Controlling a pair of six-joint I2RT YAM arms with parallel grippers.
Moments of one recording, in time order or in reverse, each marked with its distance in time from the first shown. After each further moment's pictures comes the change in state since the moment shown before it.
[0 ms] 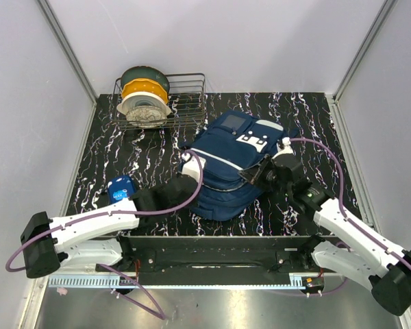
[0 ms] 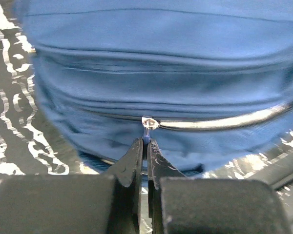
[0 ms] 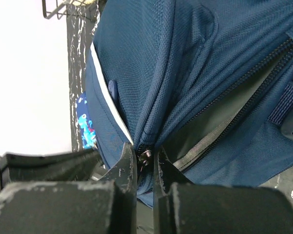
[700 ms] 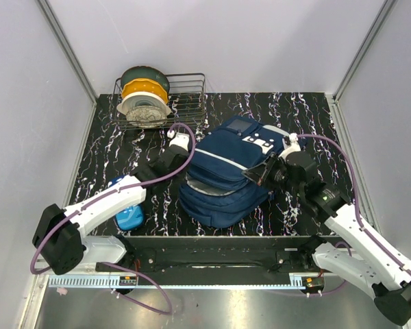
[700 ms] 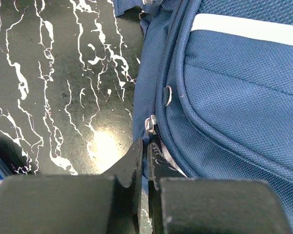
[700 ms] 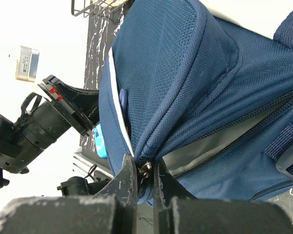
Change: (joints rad) left arm 0.376 0.159 0.125 -0.123 0.096 0.040; right arm -0.016 -0.118 0.093 -0.167 -0.085 -0.089
